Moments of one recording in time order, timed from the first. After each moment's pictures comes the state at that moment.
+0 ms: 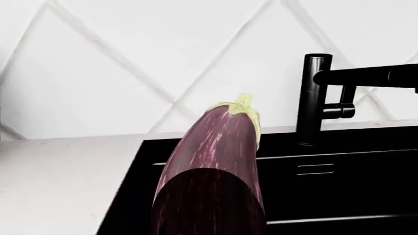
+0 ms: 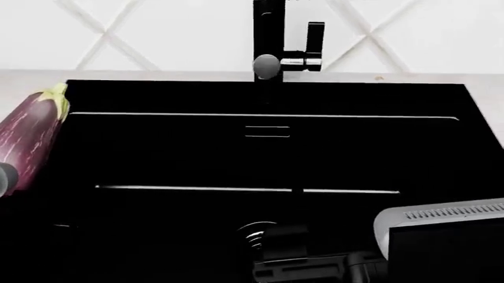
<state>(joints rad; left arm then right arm) -0.54 -0.45 -0.04 0.76 -1.07 -1.23 -0.73 0.48 0.79 -0.30 -0.90 1.15 0.64 0.89</state>
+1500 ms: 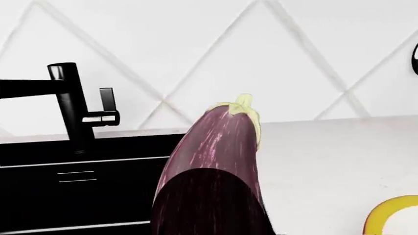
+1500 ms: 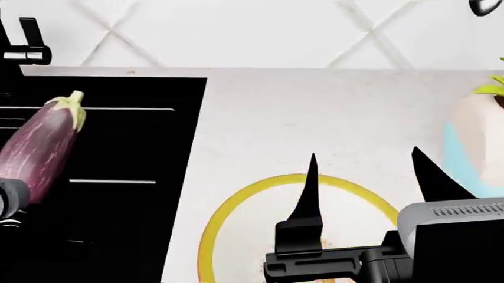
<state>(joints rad) -0.51 -0.44 -0.01 0.81 -1.14 -1.20 -0.80 0.49 0.84 -0.26 -0.93 1.21 0.62 0.93</state>
